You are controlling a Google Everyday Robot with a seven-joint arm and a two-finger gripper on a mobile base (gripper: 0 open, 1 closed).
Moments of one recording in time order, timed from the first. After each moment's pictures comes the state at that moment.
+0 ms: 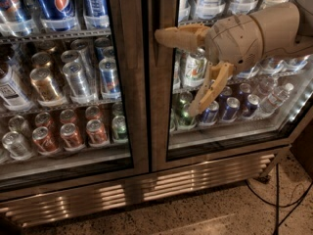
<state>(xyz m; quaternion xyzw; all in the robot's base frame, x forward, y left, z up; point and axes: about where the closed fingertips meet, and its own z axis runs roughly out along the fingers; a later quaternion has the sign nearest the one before) 0.453 -0.032 1.001 -0.66 0.44 0.41 0.44</state>
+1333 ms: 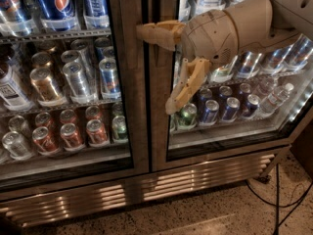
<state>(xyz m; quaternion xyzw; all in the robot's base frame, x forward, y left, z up) 0.451 0.007 1.004 -0.68 0.43 0.42 0.42</state>
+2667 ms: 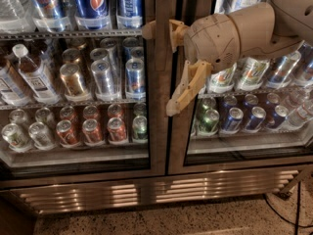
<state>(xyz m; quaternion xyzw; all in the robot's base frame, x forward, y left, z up) 0.451 0.008 1.006 -0.66 0.43 0.43 0.44</state>
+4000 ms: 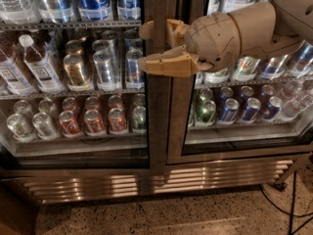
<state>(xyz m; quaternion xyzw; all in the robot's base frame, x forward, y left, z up) 0.451 0.008 1.006 -0.66 0.43 0.43 0.44</state>
